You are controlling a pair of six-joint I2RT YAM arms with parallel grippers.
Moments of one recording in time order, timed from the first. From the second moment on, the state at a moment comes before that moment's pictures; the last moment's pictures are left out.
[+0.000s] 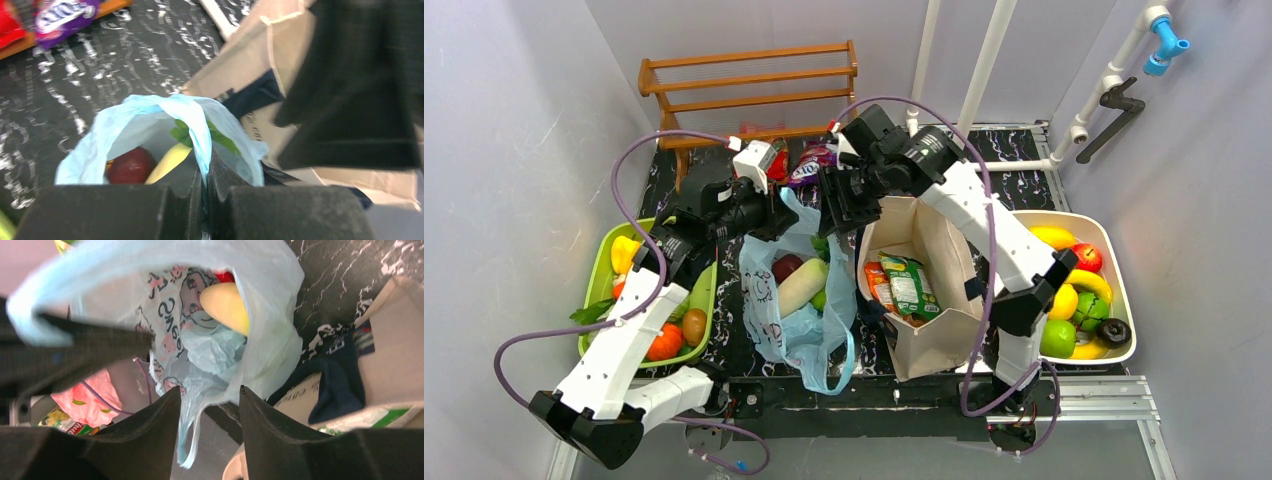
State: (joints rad) left arm -0.45 1.04 1.24 -0.66 0.33 -0.22; right arm 0.87 1.90 2.28 -1.31 -0.33 0.48
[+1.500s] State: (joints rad) left arm 0.01 1.06 1.41 -1.03 -0.22 -0.20; right arm 1.24 1.55 1.82 -1.21 0.17 0.89
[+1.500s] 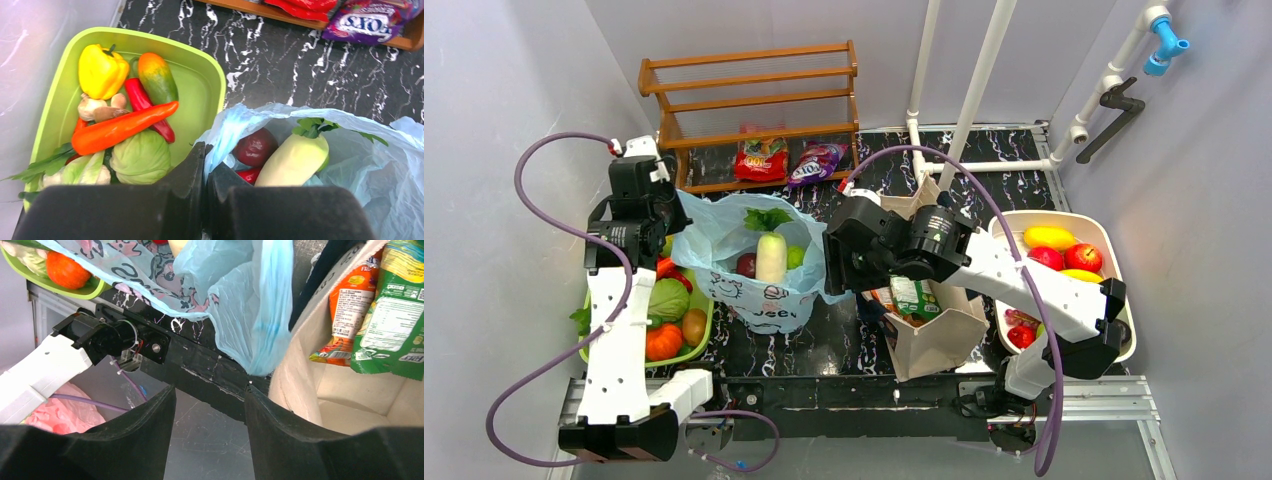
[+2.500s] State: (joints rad) left arm 0.10 1.05 1.41 -1.04 -0.18 -0.18; right arm 1.07 1.62 1.94 -1.29 0.24 0.80
